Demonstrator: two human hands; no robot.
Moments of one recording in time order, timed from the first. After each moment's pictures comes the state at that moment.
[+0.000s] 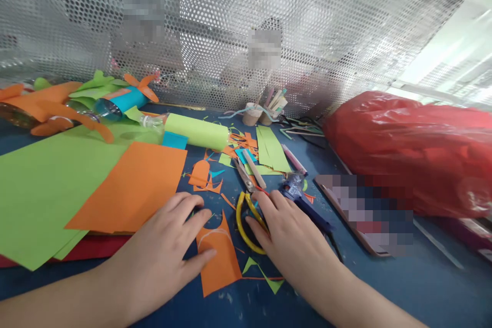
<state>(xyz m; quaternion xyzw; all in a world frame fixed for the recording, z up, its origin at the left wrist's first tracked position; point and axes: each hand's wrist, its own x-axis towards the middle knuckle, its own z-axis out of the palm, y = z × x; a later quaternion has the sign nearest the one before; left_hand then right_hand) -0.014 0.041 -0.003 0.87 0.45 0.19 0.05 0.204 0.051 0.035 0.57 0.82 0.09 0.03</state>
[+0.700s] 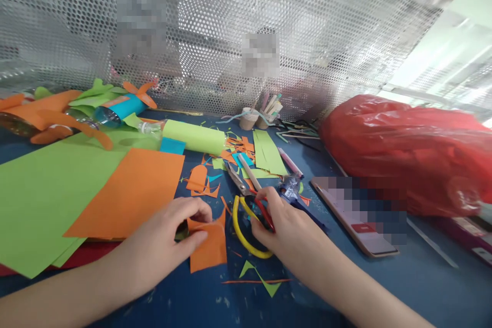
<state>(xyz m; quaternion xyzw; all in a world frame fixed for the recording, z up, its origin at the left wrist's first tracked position) -0.014 0.056 0.011 0.77 0.46 0.29 0.33 0.214 0.056 0.048 0.64 0.76 -0.09 -0.03</state>
